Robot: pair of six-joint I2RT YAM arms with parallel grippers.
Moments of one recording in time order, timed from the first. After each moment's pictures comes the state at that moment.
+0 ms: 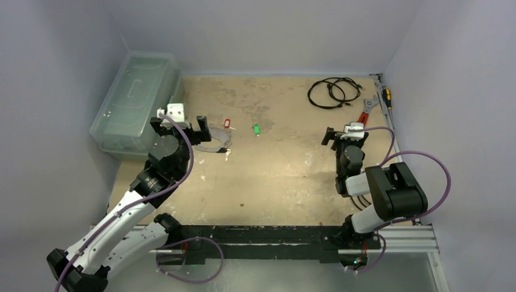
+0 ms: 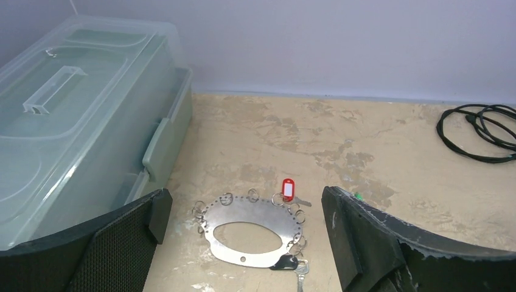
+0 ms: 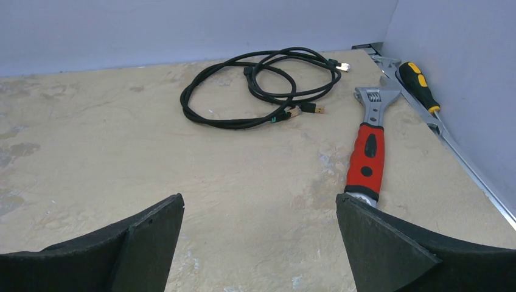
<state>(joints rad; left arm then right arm) -0.62 0.74 0.76 -0.02 -0.64 -0.07 0.14 1.52 0.24 1.30 0.30 0.03</state>
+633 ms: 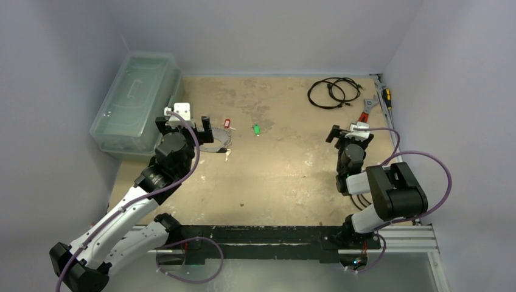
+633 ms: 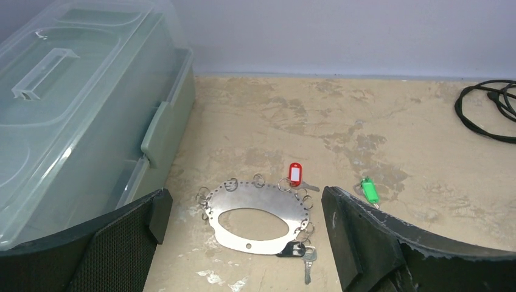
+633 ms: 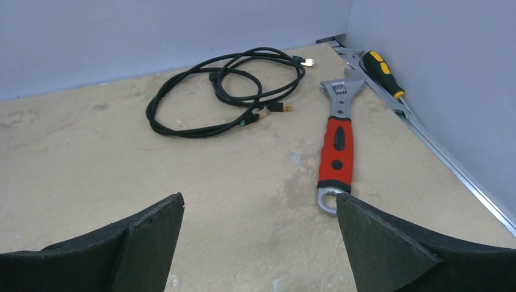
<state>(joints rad) -0.62 0.80 0.76 -0.05 -0.66 -0.09 0.13 1.52 0.26 1.28 0.39 0.07</state>
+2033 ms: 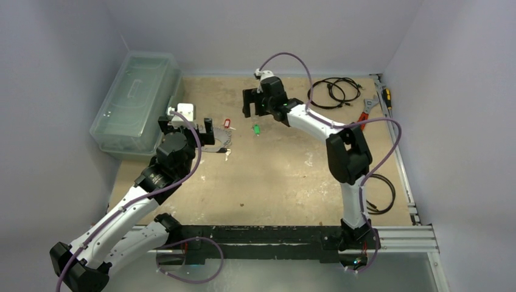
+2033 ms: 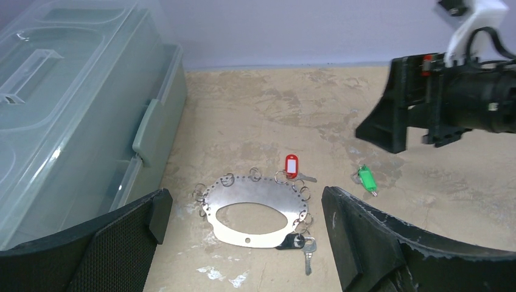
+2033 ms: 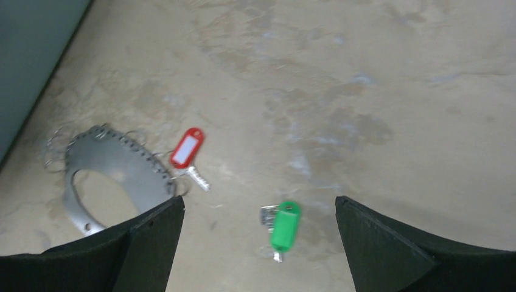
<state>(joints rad) -0.62 0.80 0.76 -0.07 -0.61 -0.07 0.57 2.03 1.61 -0.15 0.05 0.29</state>
